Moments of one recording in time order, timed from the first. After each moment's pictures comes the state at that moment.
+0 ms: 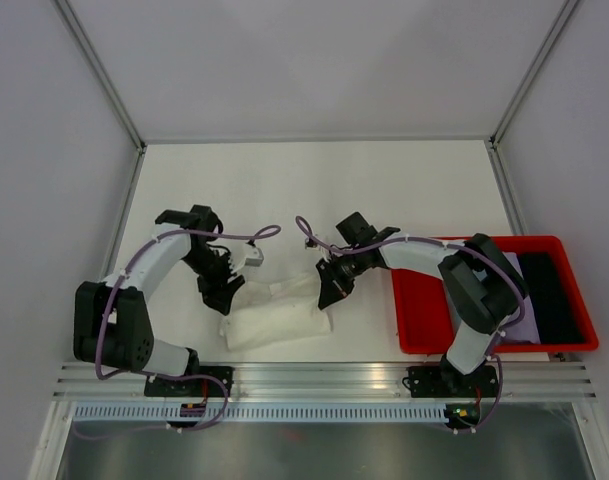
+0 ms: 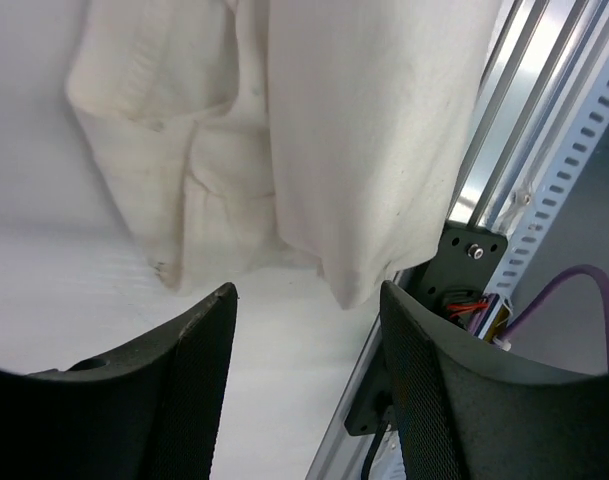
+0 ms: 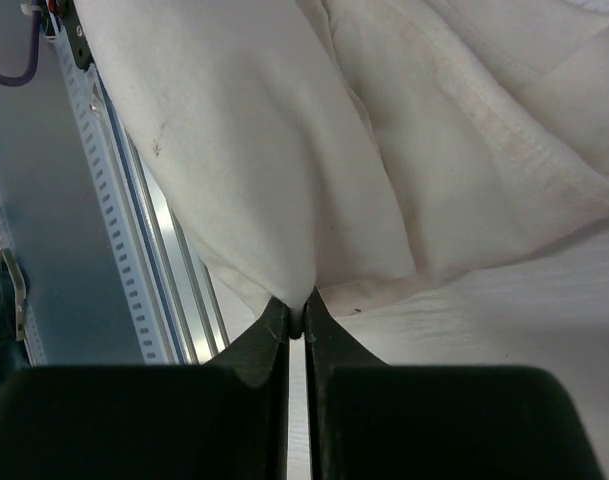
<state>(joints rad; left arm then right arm) -0.19 1.43 0.96 -1.25 0.48 1.03 0.65 1.75 0.97 -0.38 -0.85 -0.11</state>
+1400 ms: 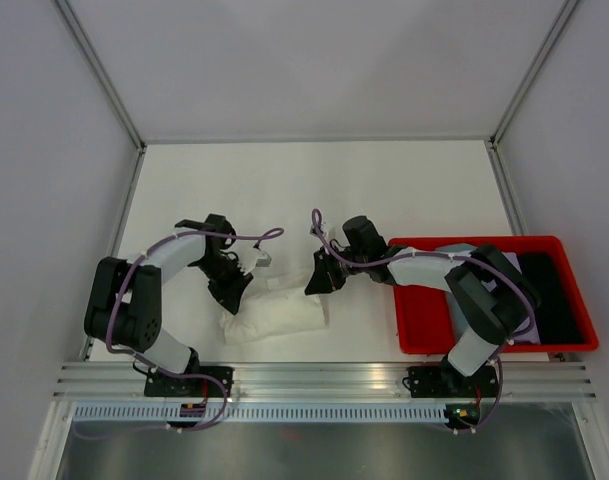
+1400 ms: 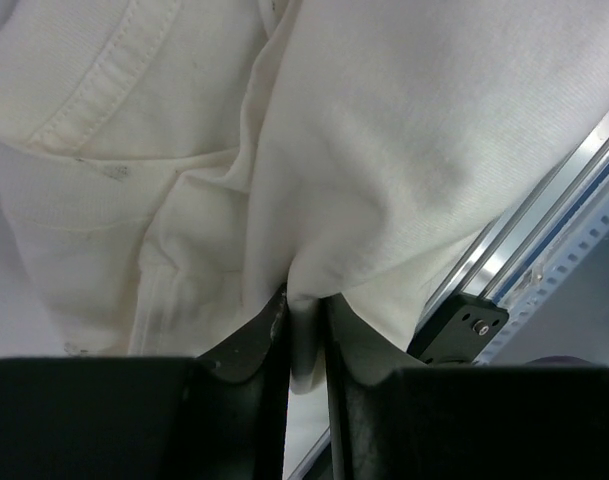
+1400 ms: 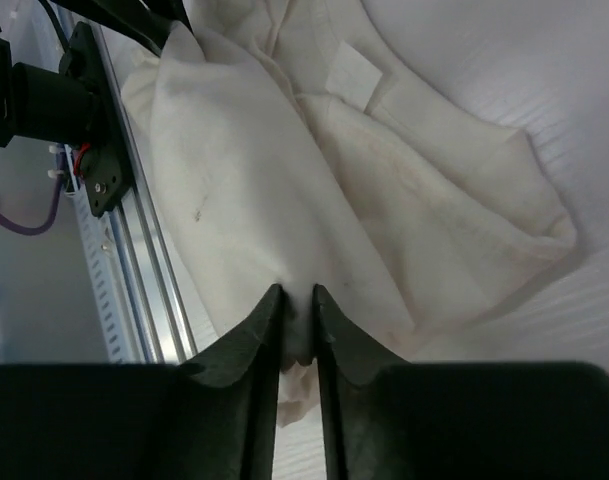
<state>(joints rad) -0.24 1.56 0.88 -1.00 0.45 0.74 0.67 1.66 0.79 0.16 -0.72 0.25</state>
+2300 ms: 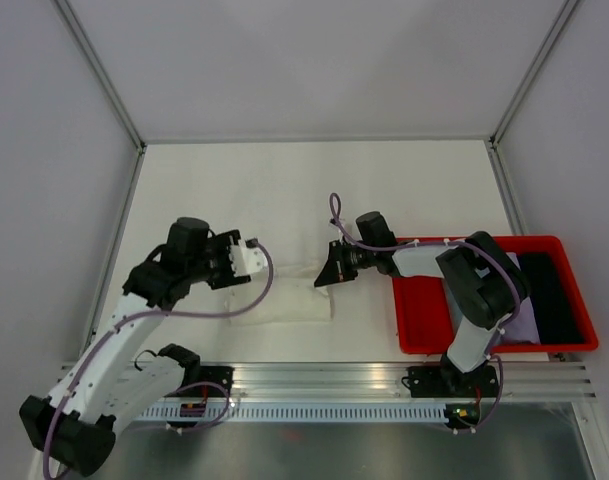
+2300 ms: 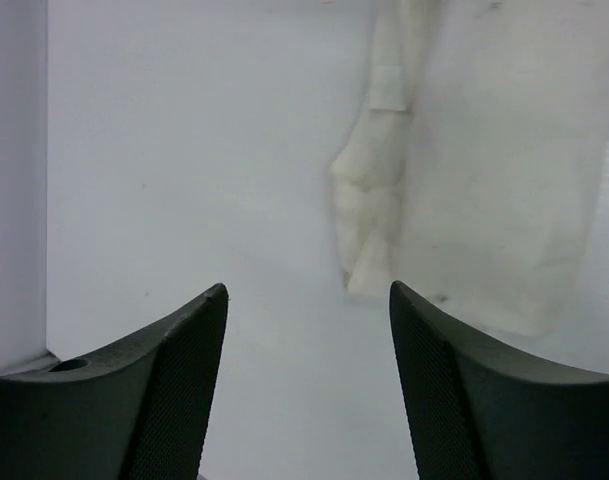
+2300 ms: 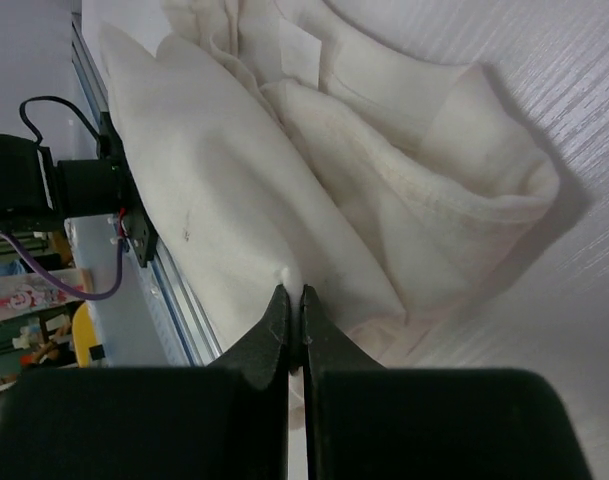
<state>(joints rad) -0.35 0.94 0.88 -0.74 0.24 0.98 0.54 1.77 0.79 0.20 -0.79 0.49</state>
